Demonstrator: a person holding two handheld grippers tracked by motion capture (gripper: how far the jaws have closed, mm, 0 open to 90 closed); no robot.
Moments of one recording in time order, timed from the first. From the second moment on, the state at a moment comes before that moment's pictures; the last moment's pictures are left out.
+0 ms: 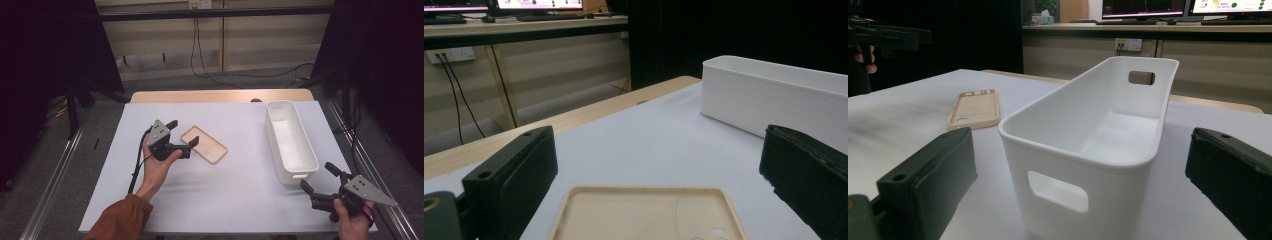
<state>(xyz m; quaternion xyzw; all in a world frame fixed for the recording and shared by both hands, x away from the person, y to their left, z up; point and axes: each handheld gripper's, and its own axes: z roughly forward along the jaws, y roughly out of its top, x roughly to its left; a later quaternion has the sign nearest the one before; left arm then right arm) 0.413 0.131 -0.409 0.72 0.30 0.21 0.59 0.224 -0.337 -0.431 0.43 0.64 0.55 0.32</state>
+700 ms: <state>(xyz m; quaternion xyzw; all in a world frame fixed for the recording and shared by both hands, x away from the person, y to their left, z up) 0.442 0.118 -0.405 0.72 0.30 0.22 0.59 0.224 -0.337 -0.431 0.43 0.64 0.55 0.32</state>
